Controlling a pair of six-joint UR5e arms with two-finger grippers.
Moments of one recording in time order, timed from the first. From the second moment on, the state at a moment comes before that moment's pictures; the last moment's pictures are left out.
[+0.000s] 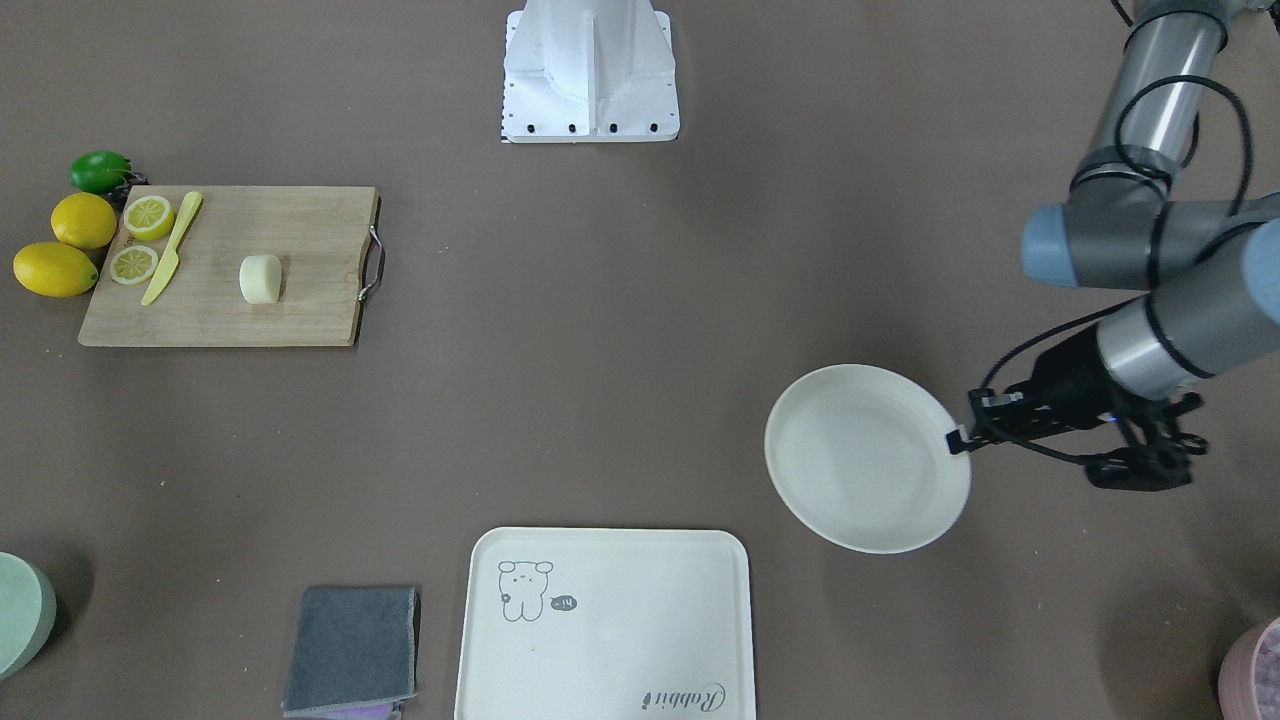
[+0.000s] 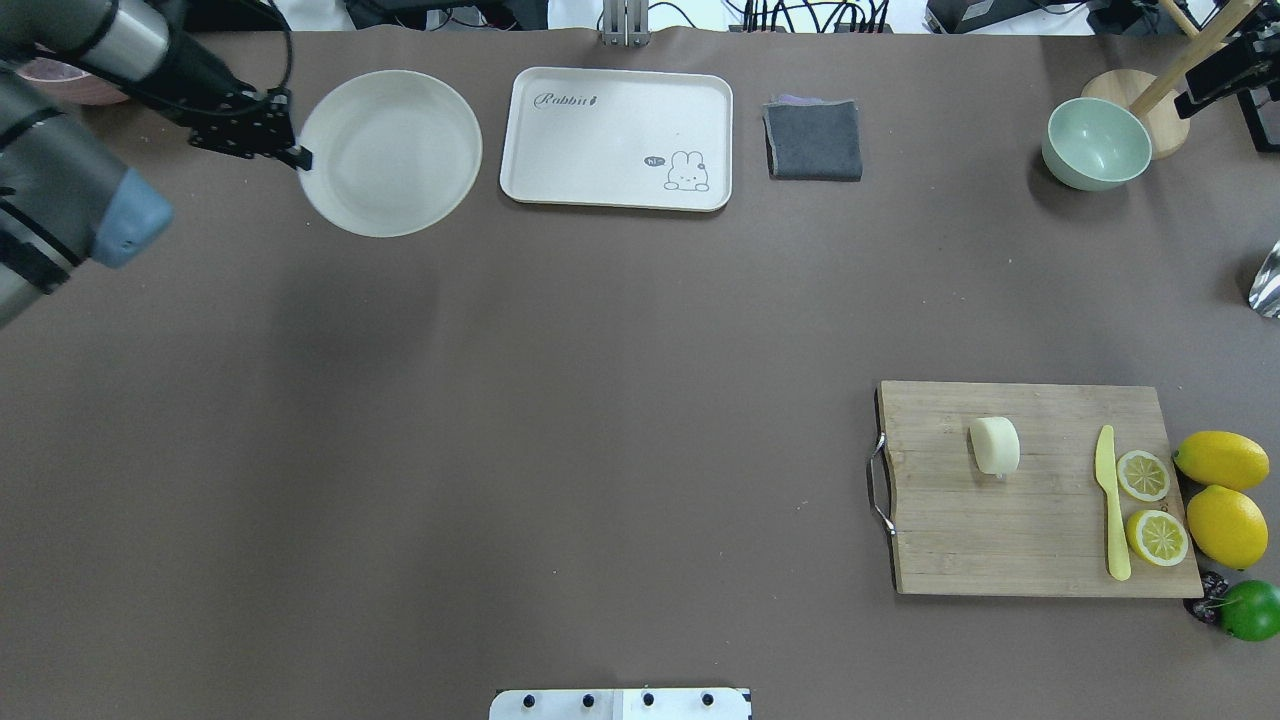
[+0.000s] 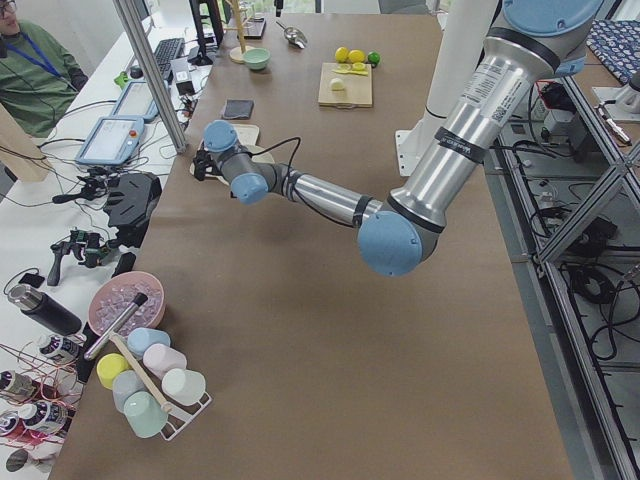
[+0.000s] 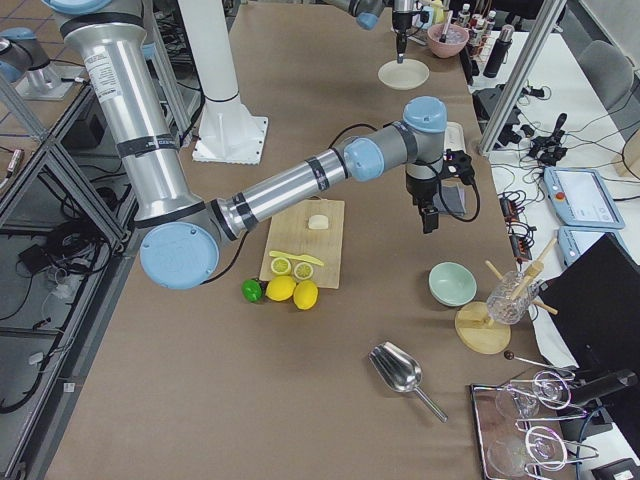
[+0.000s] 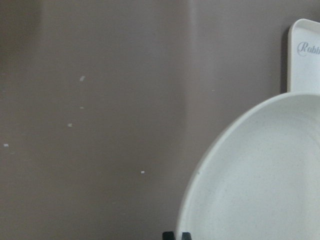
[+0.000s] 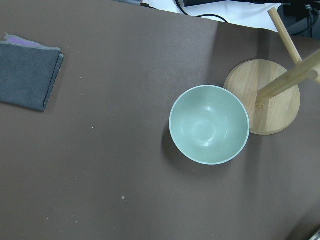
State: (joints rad) left arm -1.05 -2.13 -1.34 -2.18 -2.41 -1.05; right arm 1.35 -1.26 1.75 -1.59 2.23 0.28
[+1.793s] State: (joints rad) left arm -0.66 -2.13 -1.54 -2.21 -2.07 -1.27; right arm 1.33 -1.26 1.75 -1.59 2.28 0.31
